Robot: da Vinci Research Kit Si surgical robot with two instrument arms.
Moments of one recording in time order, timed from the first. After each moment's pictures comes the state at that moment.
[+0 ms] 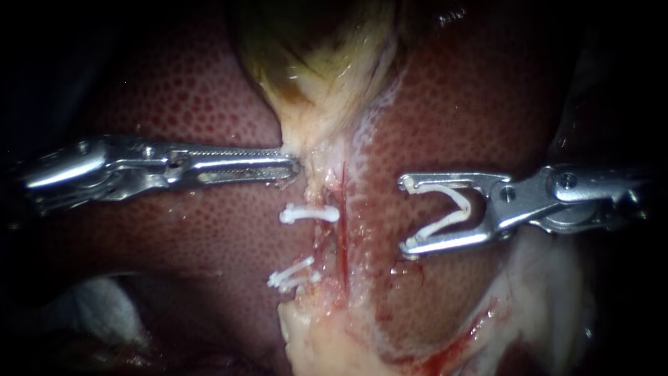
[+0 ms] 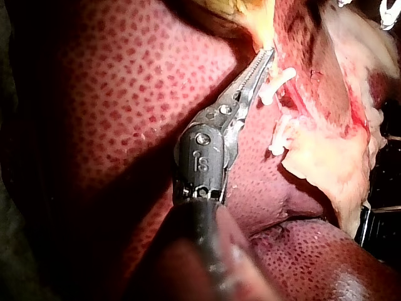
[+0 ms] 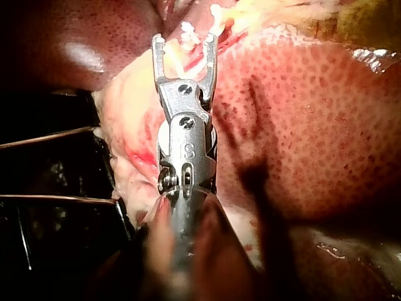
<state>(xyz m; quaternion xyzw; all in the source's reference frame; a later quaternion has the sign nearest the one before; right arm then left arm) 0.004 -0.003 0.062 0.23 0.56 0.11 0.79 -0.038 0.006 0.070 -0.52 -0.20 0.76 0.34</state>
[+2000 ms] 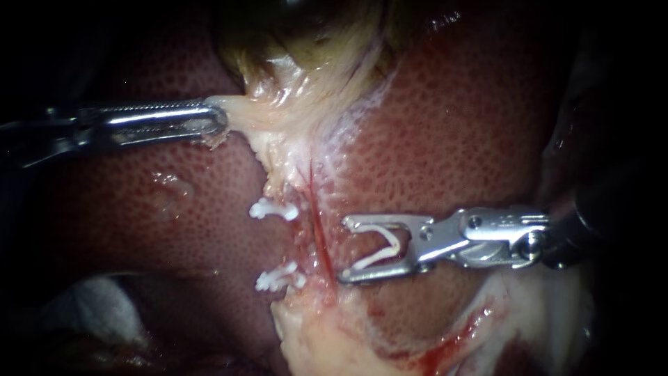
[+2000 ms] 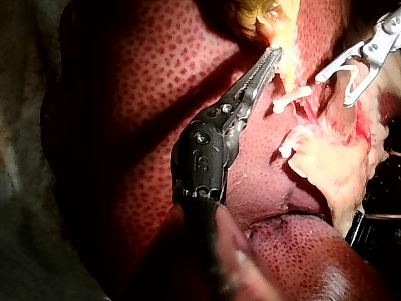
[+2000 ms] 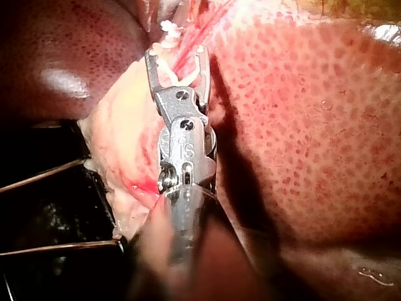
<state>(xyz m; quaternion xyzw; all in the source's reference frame) 0.011 -0.010 0.075 0.26 0.52 0.14 0.80 -0.030 0.009 0.060 -0.55 -0.16 0.72 0.38</state>
